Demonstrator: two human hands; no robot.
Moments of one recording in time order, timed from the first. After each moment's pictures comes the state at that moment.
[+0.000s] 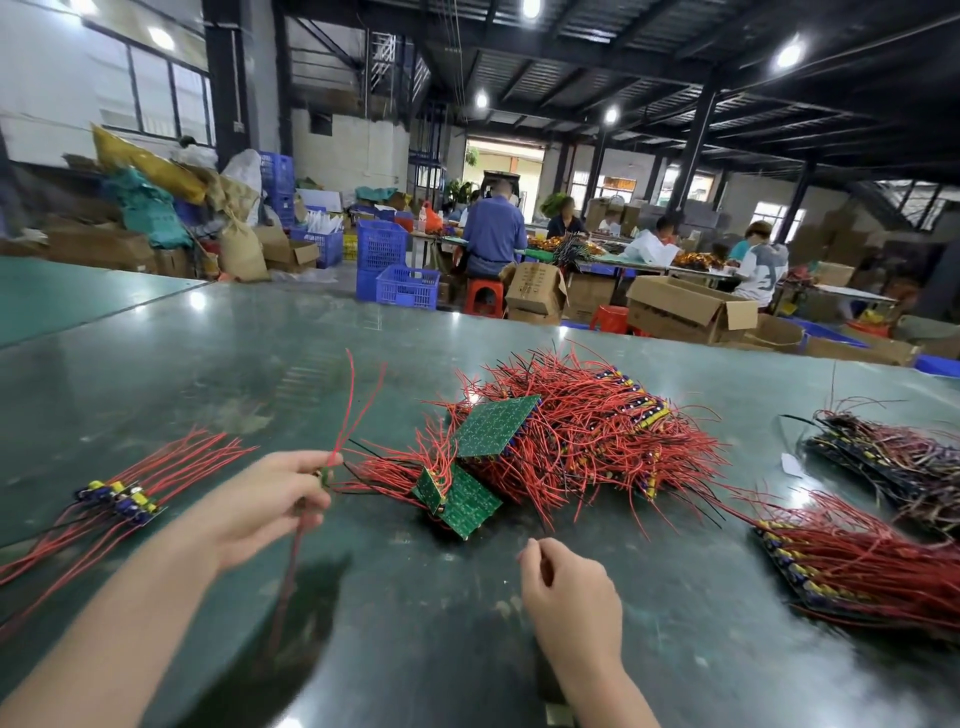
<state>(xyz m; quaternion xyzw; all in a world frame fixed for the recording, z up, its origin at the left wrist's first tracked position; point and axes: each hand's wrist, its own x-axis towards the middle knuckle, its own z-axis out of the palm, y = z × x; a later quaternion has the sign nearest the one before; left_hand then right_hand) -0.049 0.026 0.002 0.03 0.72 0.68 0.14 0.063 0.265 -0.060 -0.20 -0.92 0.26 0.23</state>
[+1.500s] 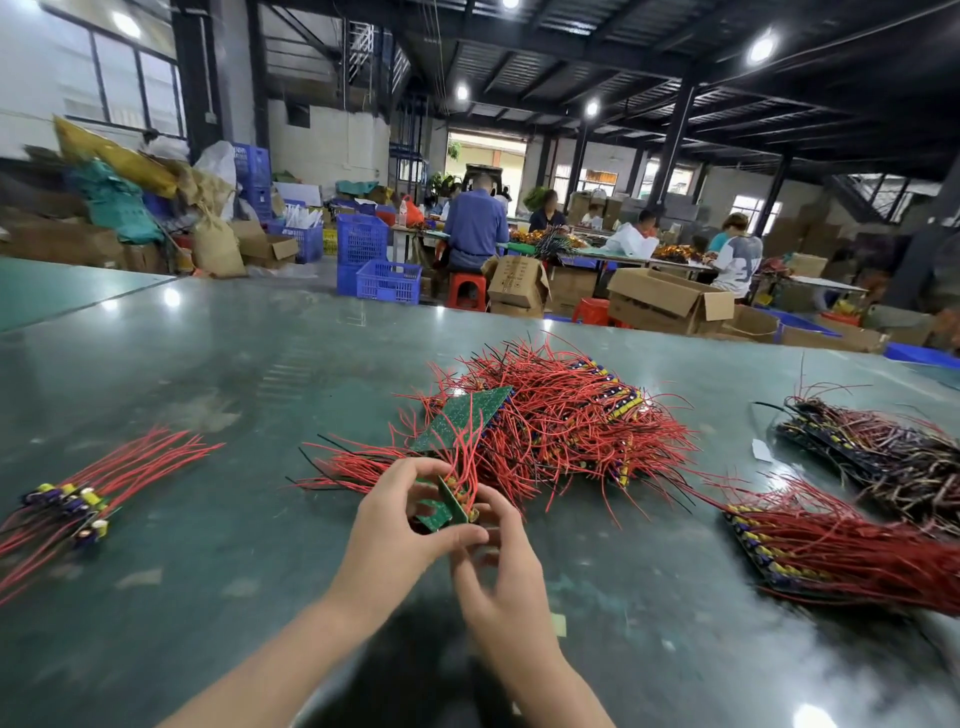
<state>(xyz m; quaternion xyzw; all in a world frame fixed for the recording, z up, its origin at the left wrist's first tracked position) 0.004 0.136 -0.036 0.26 0.73 0.63 -0.11 0.063 0.246 -0.065 0.02 -0.81 0.48 0.32</state>
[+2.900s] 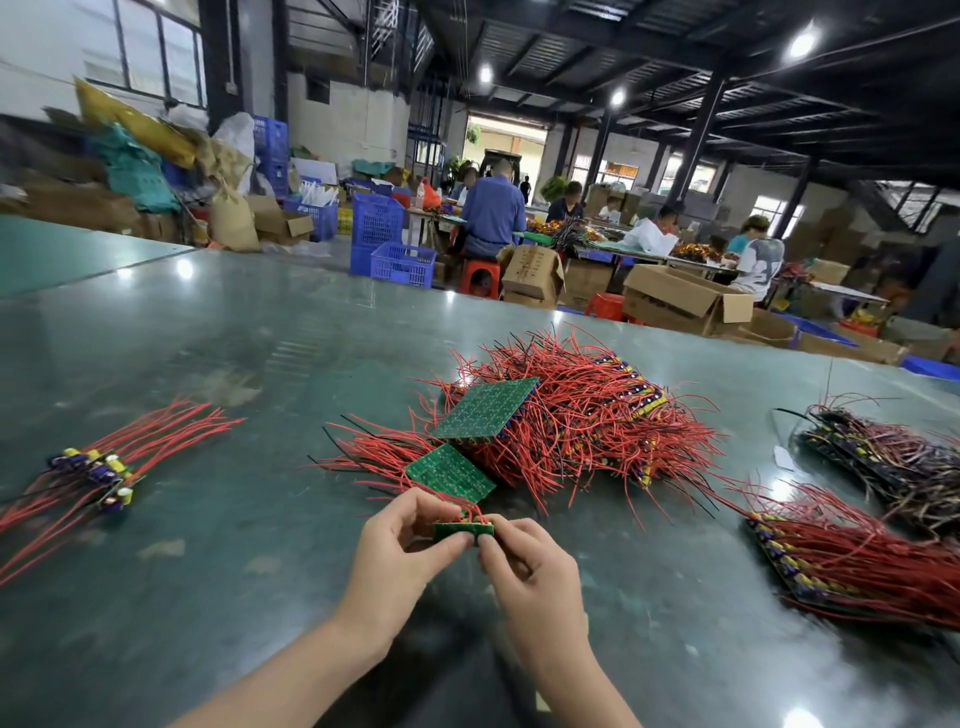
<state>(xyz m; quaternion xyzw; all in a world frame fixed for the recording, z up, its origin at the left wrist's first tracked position) 0.012 0.123 -0.066 0.18 0.64 0.74 -0.03 0.060 0.247 -0.066 -0.01 -0.80 0.52 0.29</state>
